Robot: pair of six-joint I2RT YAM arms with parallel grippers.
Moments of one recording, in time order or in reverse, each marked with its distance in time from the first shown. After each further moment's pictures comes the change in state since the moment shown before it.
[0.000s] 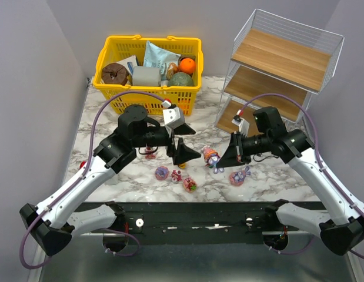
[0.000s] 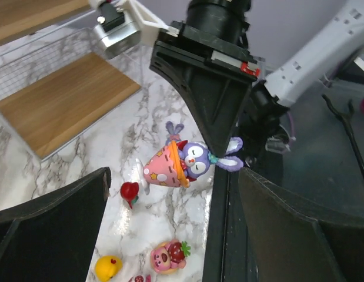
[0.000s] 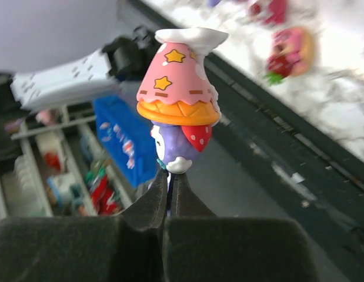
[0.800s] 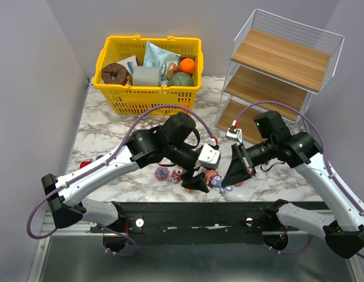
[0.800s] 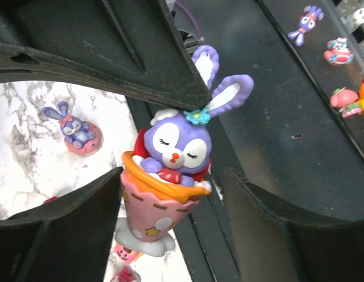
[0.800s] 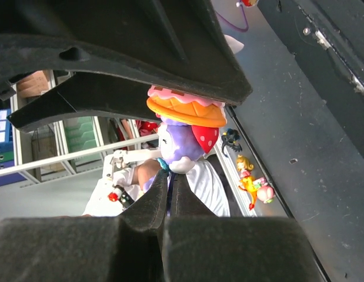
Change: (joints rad) left arm -0.322 0.260 0.303 -0.535 0.134 0.460; right arm 0.084 -0.051 0.072 -0.191 -0.351 -0.020
